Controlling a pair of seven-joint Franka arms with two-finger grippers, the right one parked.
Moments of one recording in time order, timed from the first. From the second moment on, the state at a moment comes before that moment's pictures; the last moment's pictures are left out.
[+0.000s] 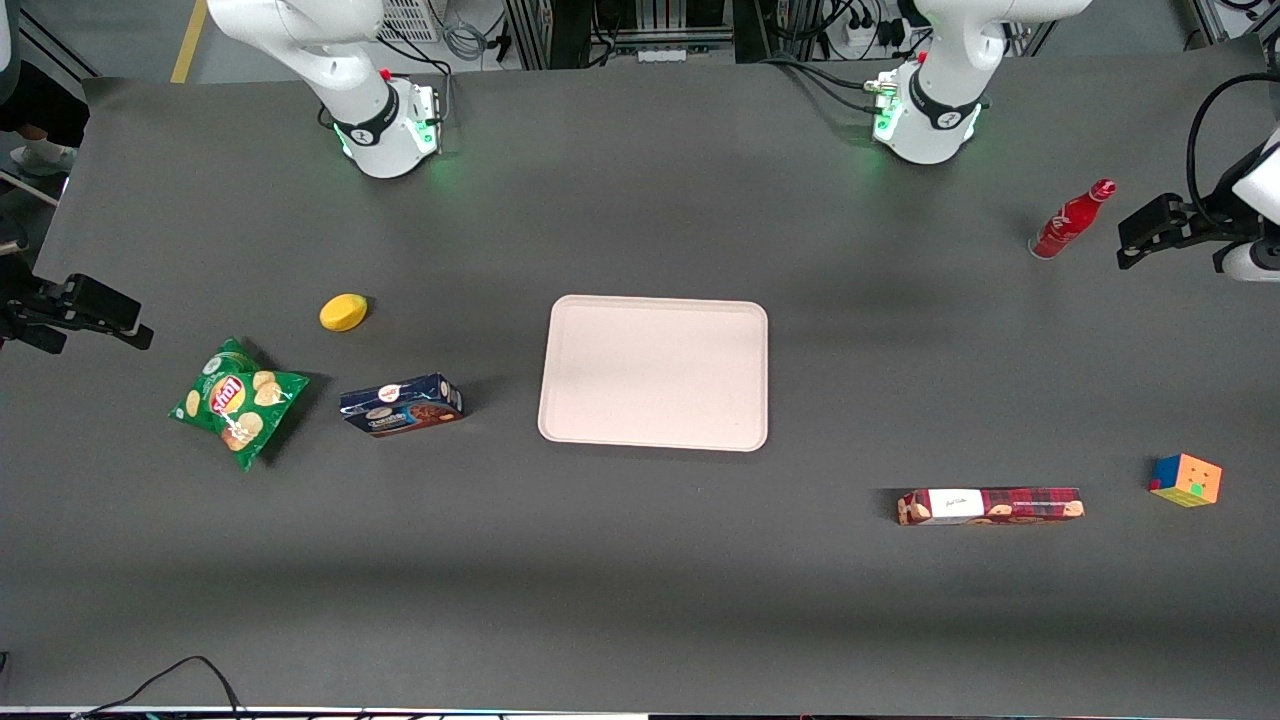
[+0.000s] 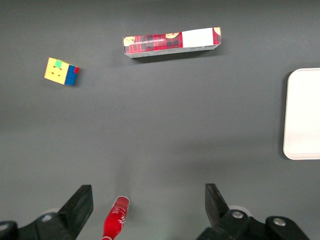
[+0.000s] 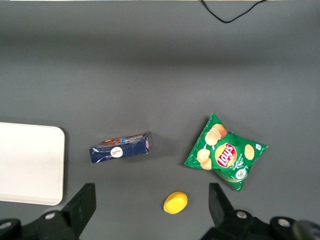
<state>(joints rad) -0.05 -0.13 0.07 -1.77 0.04 1.64 0.10</state>
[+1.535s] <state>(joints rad) -0.05 0.20 0.13 -1.77 -0.15 1.98 -0.27</state>
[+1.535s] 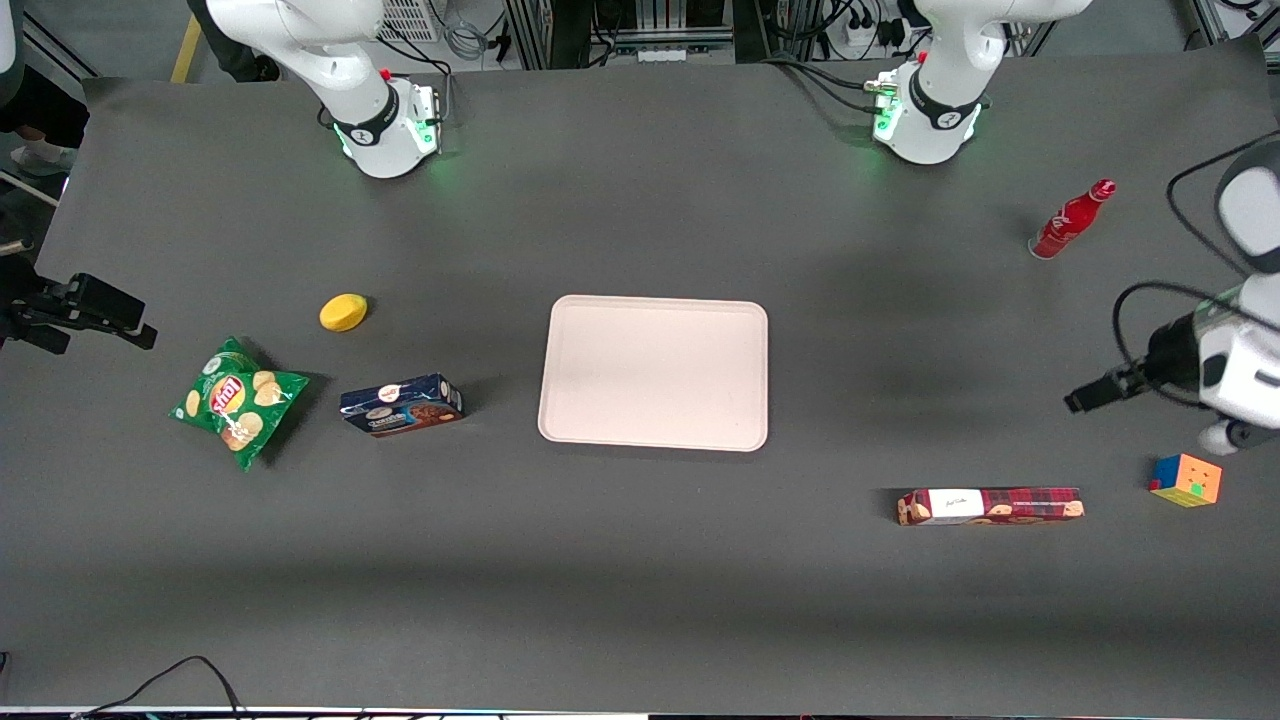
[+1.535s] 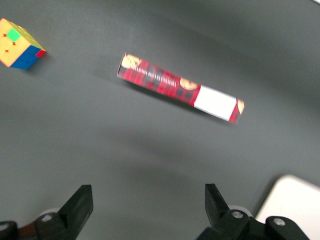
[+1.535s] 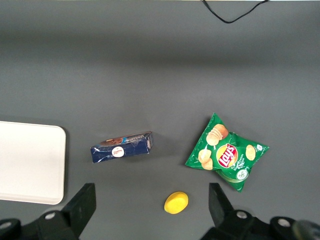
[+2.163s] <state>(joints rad) -0.11 0.50 0.12 -1.61 -0.19 2.19 -0.61</state>
